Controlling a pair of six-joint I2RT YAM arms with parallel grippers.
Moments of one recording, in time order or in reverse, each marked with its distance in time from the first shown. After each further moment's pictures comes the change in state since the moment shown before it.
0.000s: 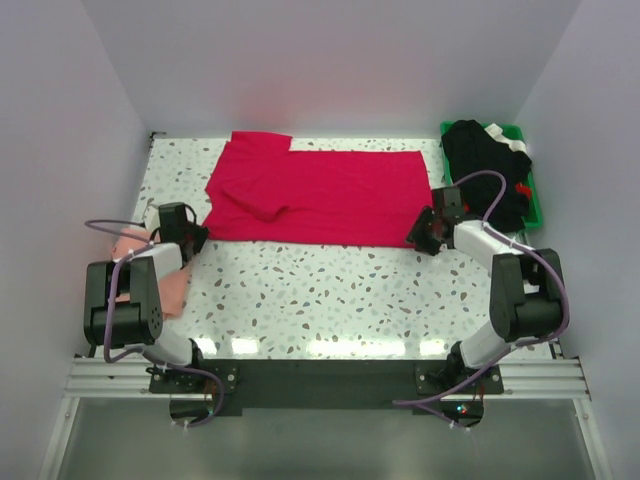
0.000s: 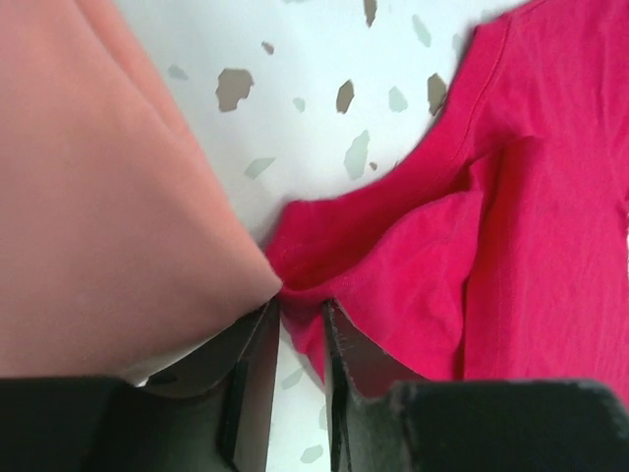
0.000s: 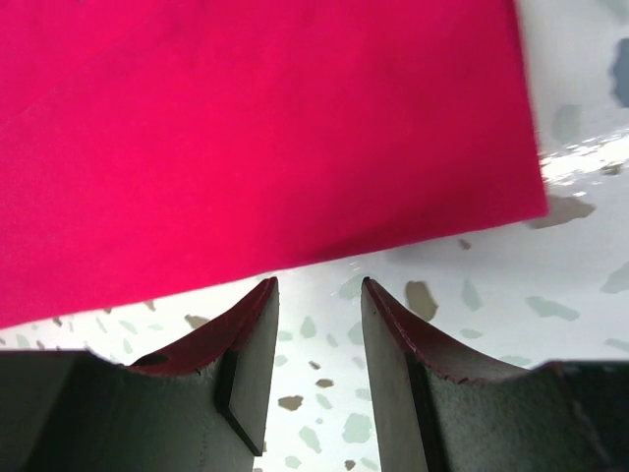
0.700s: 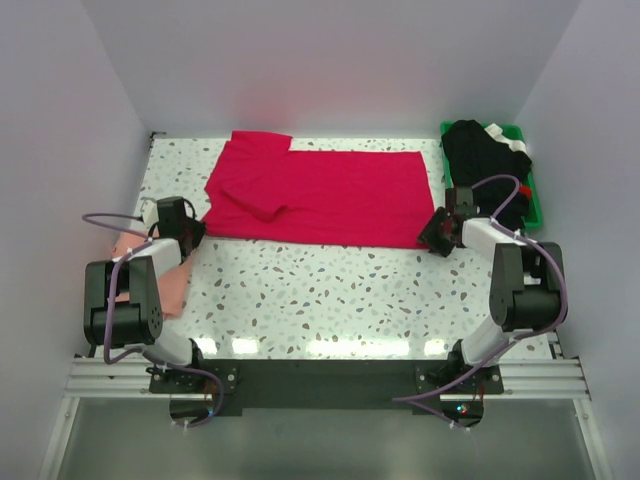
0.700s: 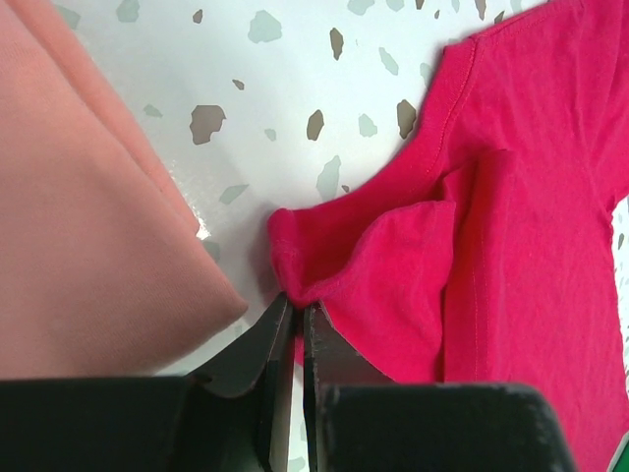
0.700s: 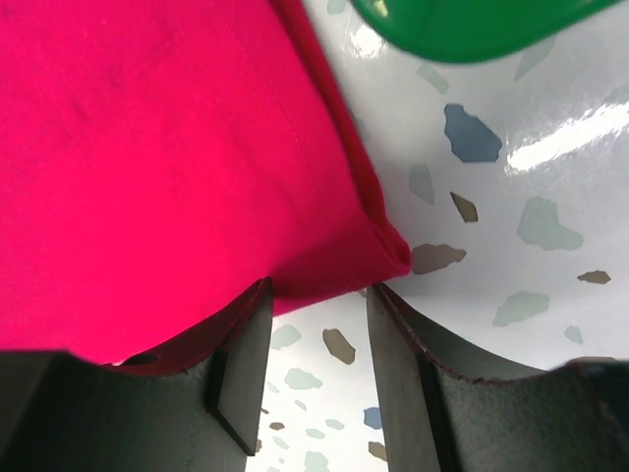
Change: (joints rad) left arm 0.000 0.006 0.058 -0.023 -0.032 0.020; right arm -0.121 0.063 0.004 0.003 0.024 0.001
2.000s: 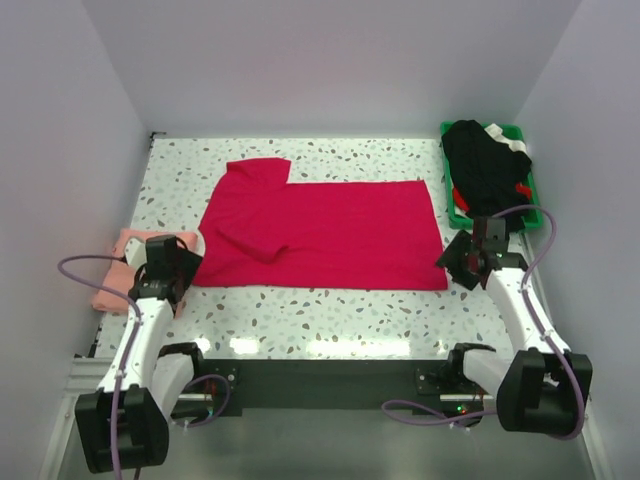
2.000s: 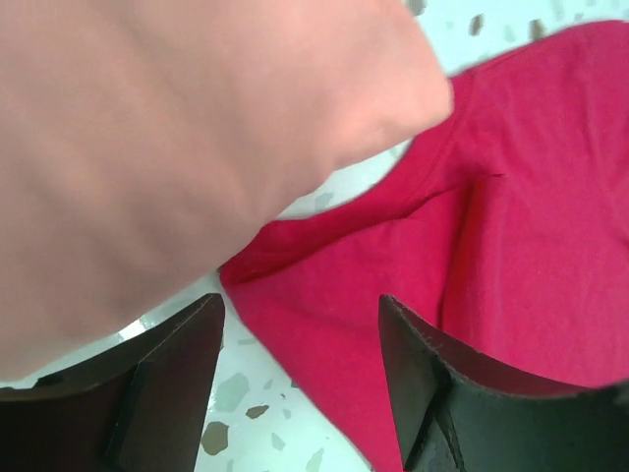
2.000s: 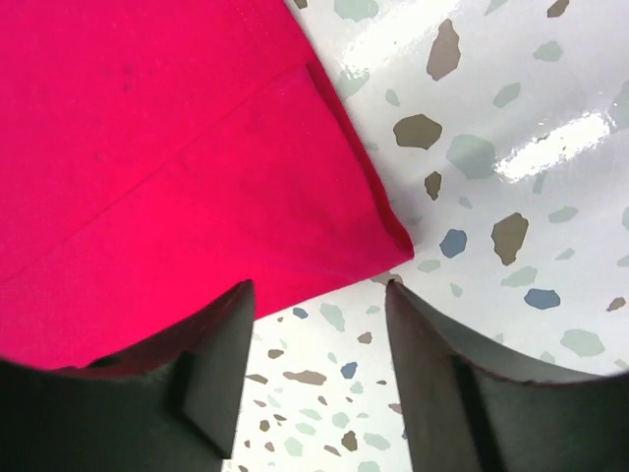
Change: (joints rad) left arm -0.006 -0.646 -0.214 -0.548 -0.117 0.012; right arm -0.090 -0.555 -0.216 -0.296 0.004 -0.041
